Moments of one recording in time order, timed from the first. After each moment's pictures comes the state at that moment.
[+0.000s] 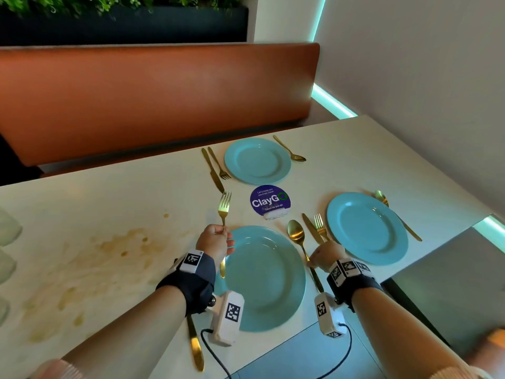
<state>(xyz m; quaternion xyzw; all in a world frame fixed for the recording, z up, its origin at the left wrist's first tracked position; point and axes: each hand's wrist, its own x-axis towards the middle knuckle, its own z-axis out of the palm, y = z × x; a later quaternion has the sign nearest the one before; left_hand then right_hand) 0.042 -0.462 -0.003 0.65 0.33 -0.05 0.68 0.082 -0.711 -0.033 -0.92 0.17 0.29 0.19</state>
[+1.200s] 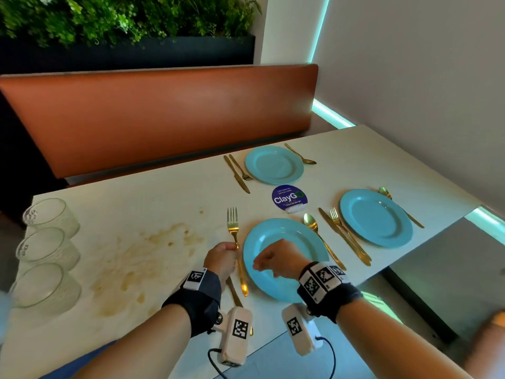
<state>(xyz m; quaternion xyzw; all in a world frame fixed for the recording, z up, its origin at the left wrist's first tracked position) -0.050 -0.390 0.006 0.64 0.30 -0.12 0.69 -0.031 -0.536 0.042 -0.90 -0.04 0.28 0.33</state>
